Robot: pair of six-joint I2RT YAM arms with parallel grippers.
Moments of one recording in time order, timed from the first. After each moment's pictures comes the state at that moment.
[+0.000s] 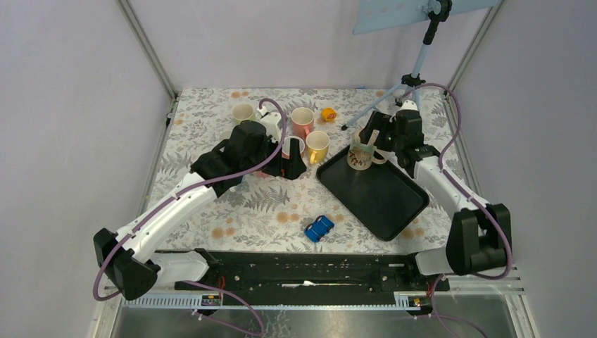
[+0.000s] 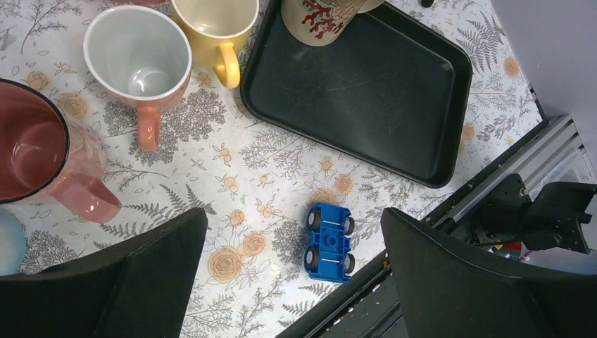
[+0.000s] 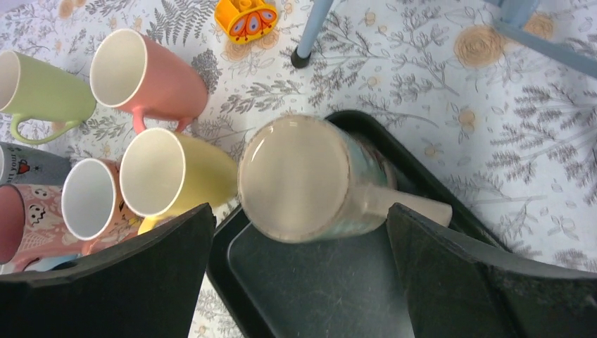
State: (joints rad) left arm -0.70 1.21 1.20 -0.56 0.11 -0.39; right arm 0.21 1.37 0.96 -0.13 -0.02 0.44
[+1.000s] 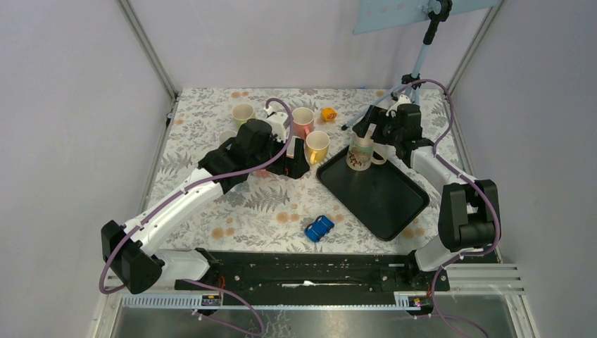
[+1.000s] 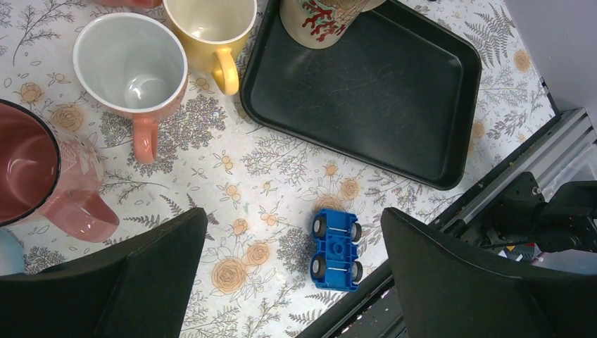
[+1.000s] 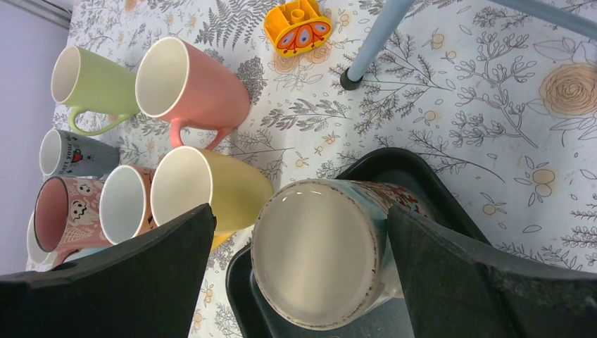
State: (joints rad) left arm -0.70 1.26 1.20 -0.52 0.12 -0.36; right arm 0.14 1.57 1.02 0.06 -0.28 0.44
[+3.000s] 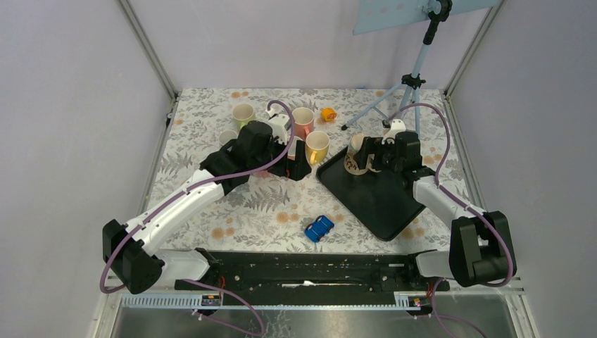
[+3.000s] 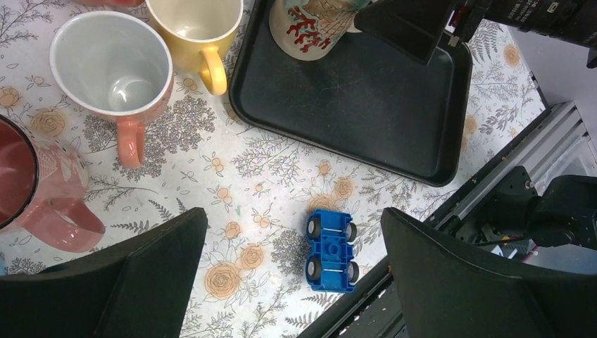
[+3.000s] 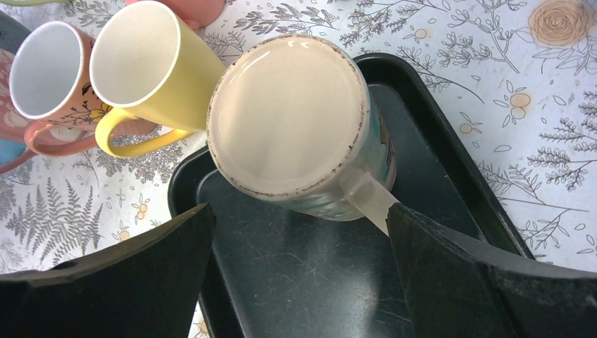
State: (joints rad) left arm -0.70 1.26 1.16 -0.48 0.15 -0.36; right arm 0.20 1.32 0.70 0.09 -0.22 0.23
